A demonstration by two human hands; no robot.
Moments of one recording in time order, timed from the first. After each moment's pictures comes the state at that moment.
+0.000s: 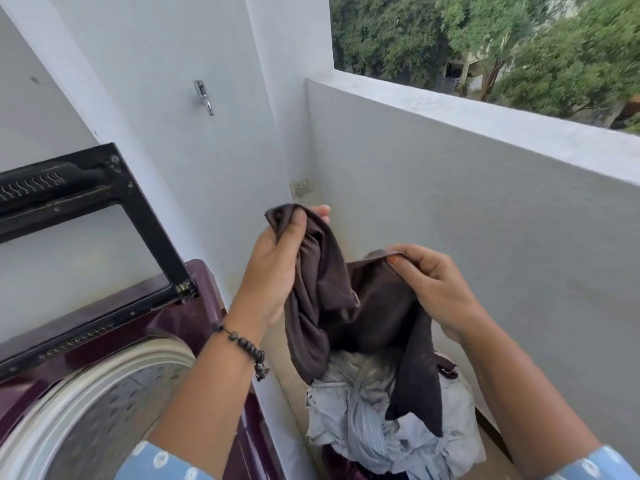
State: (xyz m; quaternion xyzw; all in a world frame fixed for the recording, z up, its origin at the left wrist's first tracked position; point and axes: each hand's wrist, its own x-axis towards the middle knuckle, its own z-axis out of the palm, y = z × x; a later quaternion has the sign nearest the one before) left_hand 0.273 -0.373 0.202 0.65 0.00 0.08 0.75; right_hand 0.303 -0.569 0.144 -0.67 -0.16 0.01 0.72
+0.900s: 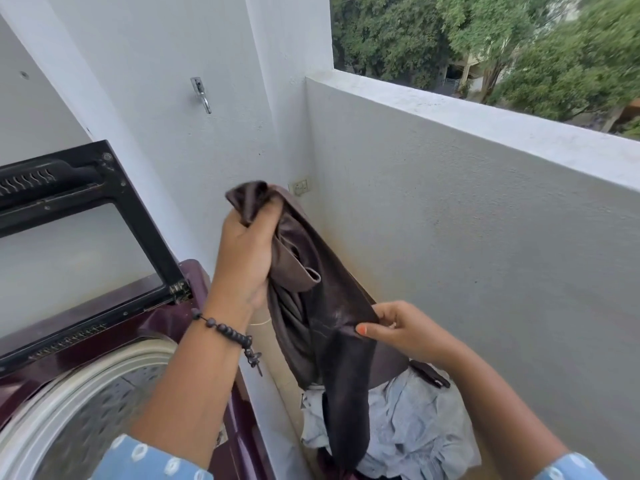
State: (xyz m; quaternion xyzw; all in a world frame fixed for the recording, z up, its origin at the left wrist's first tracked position) left_hand 0.280 -0.374 0.223 0.61 0.04 0.20 0.77; right_hand 0.306 -0.579 0.081 -0.79 -0.23 0.23 0.52
